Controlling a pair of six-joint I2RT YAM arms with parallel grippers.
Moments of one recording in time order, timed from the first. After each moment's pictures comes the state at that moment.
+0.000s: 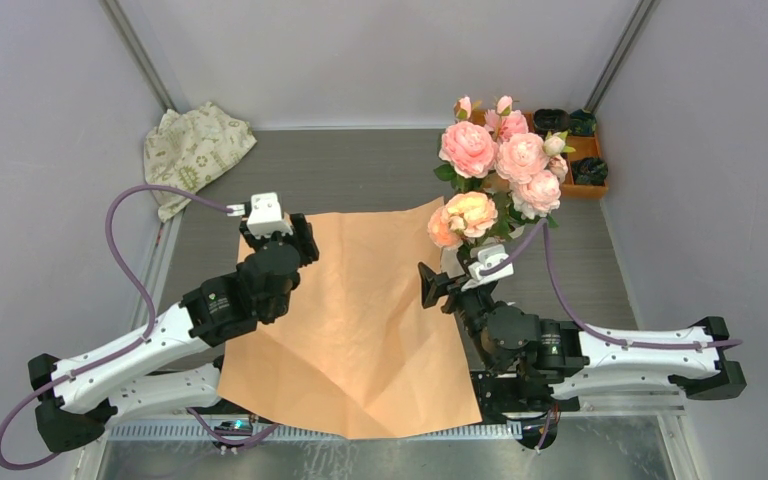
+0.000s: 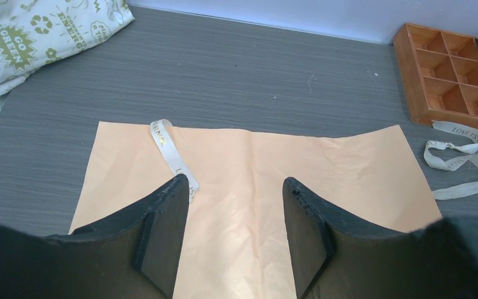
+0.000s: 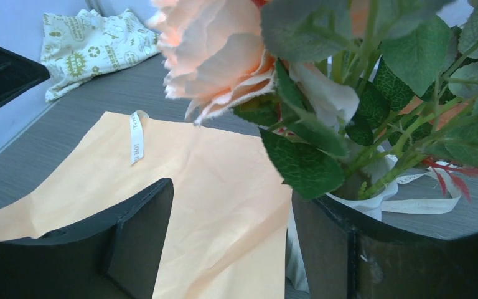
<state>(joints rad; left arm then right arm) -1.05 0.87 0.91 -0.37 -1.03 -0.47 1.50 0.69 0.67 0.02 1.16 0.12</state>
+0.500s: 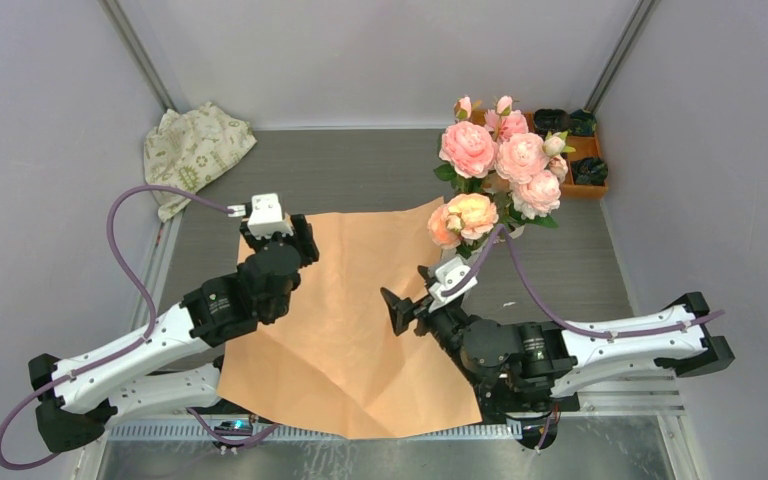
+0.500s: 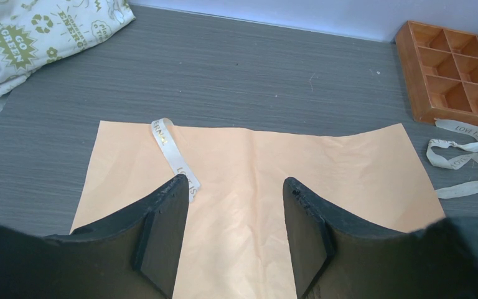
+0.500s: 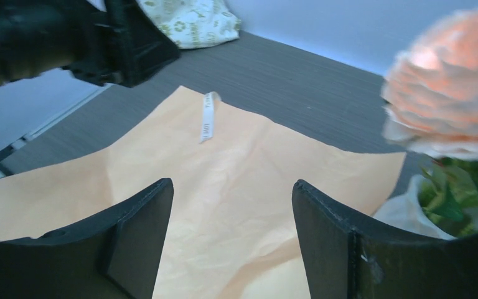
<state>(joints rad) -1.05 0.87 0.90 -0.37 -1.03 -0.47 1.66 0.85 0.81 -0.01 1.10 0.10</state>
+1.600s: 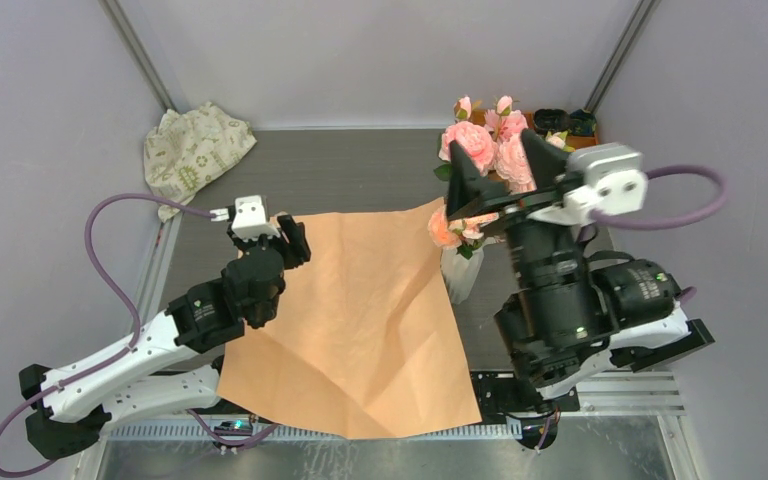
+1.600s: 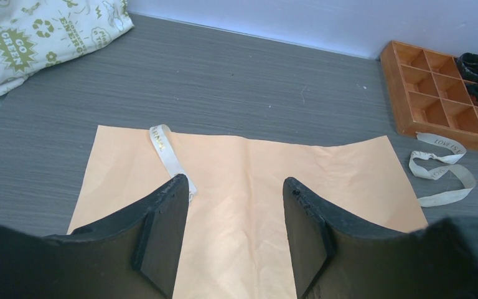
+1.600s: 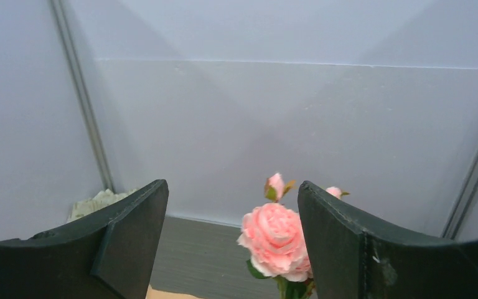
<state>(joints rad) -1.05 0.80 0.89 -0.37 -1.03 -0.47 1.82 1.29 1.64 1.20 1.16 -1.53</state>
